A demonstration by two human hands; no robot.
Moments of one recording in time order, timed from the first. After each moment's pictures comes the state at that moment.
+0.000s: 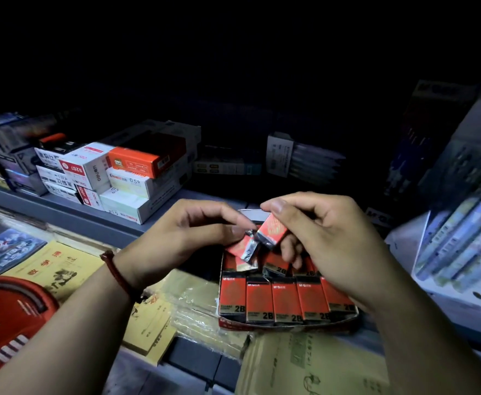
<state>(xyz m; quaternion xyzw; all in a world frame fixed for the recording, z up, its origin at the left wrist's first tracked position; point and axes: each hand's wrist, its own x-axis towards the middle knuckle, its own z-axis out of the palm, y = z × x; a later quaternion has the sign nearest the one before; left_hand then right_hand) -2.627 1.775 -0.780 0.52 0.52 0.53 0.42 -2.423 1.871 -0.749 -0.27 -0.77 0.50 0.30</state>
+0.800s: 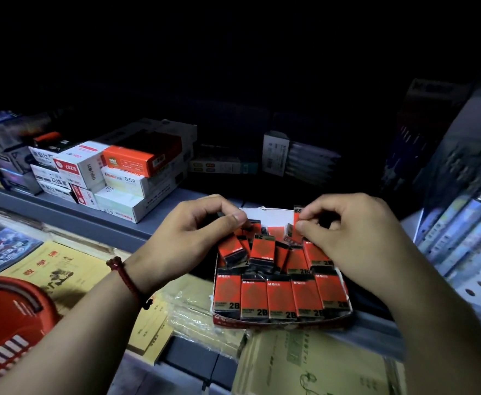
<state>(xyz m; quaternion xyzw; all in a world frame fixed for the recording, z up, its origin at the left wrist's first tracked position) -2.613 1.785 -0.789 0.52 0.58 0.54 0.31 -2.399 1.894 -0.749 -0.39 -0.84 0.24 0.27</state>
